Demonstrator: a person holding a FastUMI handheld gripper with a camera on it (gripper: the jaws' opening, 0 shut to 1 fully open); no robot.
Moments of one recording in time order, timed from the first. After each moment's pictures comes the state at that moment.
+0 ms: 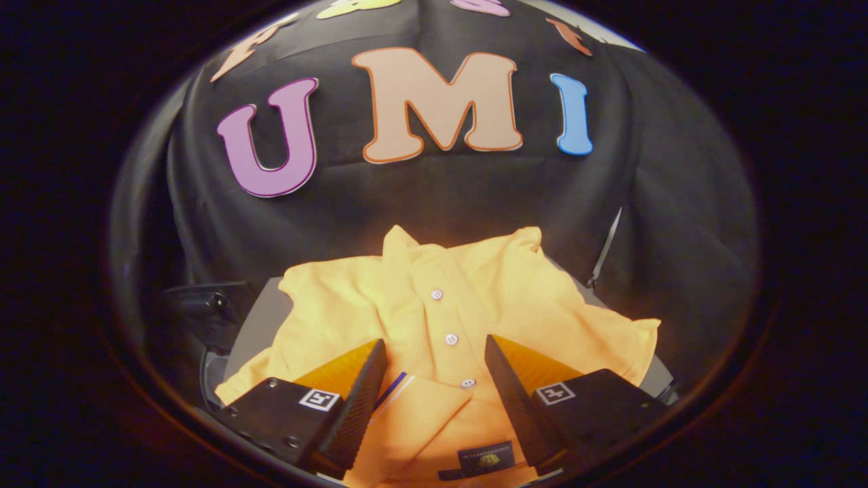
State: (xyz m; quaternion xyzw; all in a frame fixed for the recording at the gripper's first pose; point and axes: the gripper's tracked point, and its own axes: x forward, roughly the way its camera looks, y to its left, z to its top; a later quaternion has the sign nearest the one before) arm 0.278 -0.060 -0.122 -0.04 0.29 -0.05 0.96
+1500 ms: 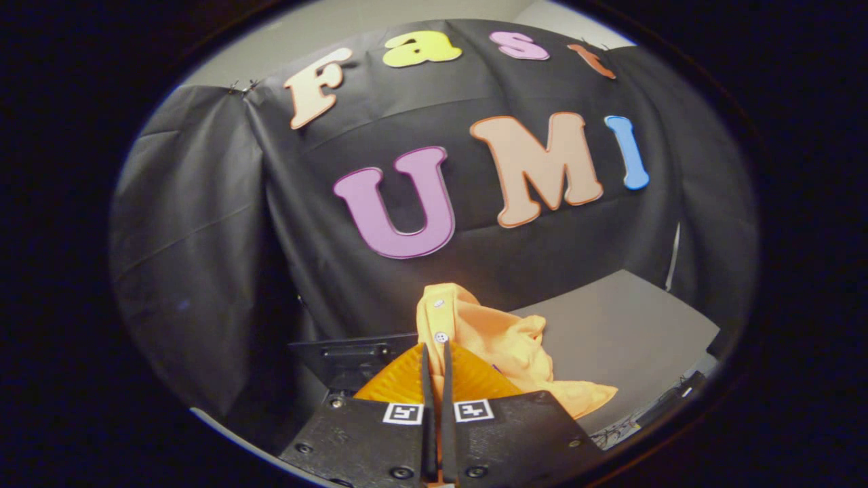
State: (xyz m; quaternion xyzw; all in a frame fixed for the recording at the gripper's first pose) arm 0.231 0.166 -0.002 0.10 0.18 0.08 0.98
